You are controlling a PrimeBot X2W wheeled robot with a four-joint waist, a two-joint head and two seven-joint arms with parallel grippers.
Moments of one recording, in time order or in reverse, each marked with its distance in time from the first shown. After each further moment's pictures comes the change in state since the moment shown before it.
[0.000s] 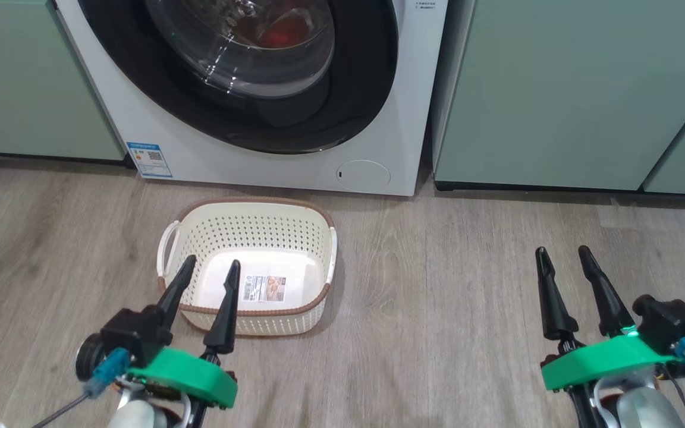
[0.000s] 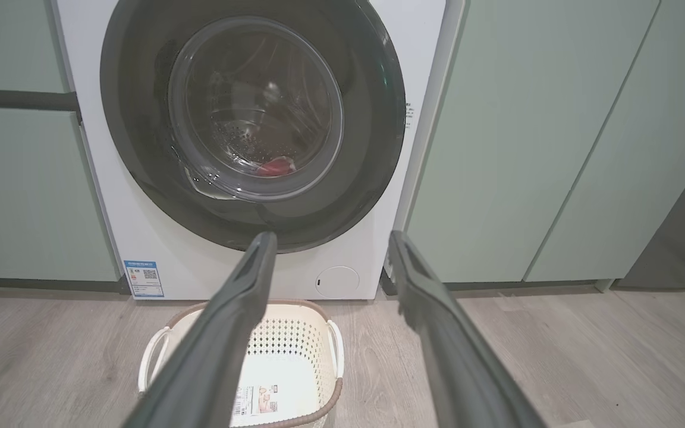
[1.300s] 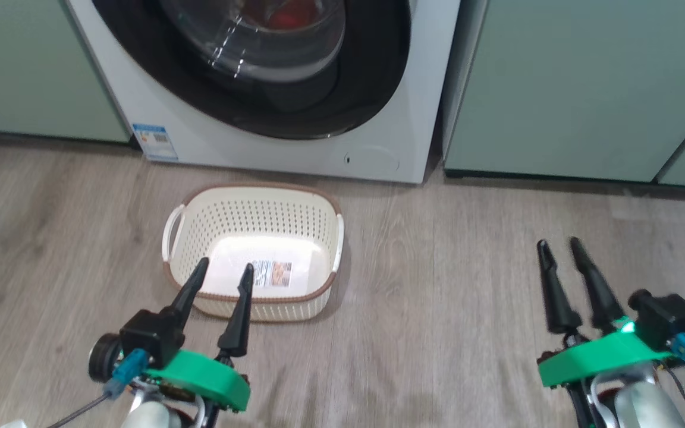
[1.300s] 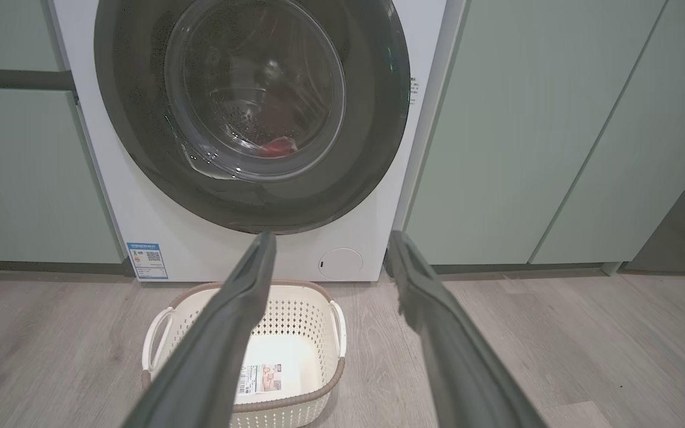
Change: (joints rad) left arm 0.000 0.000 -0.039 0.004 0.014 0.032 0.000; right arm 0.000 -0.001 0.007 -0.023 -0.028 0.000 0.000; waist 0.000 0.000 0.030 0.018
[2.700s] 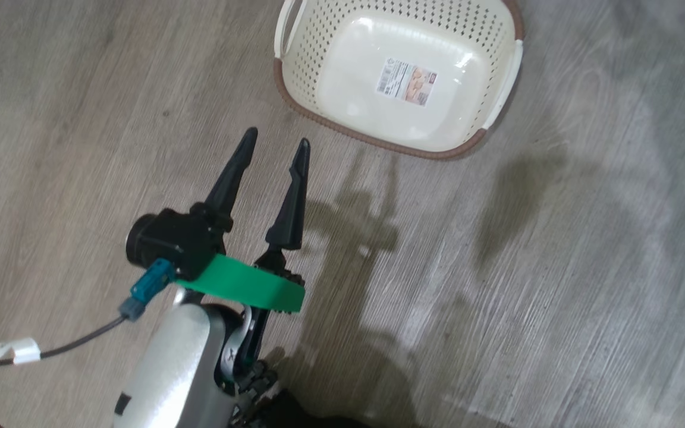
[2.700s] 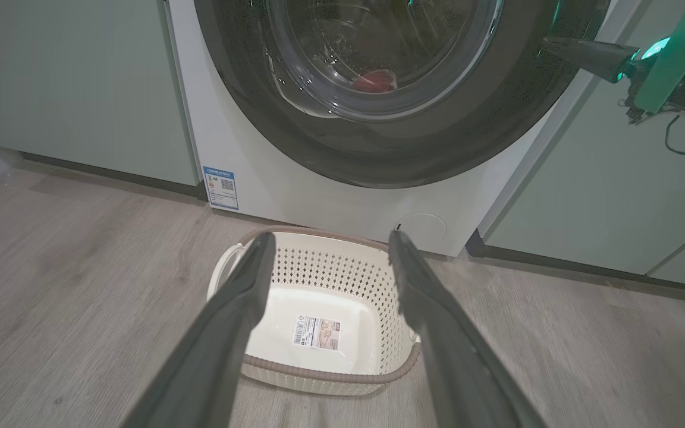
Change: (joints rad) left arm -0.276 -0.014 -0.197 -0.140 -0.133 0.133 0.000; right arm -1.313 -0.500 0.690 0.620 0.149 0.000 0.049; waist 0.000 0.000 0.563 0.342
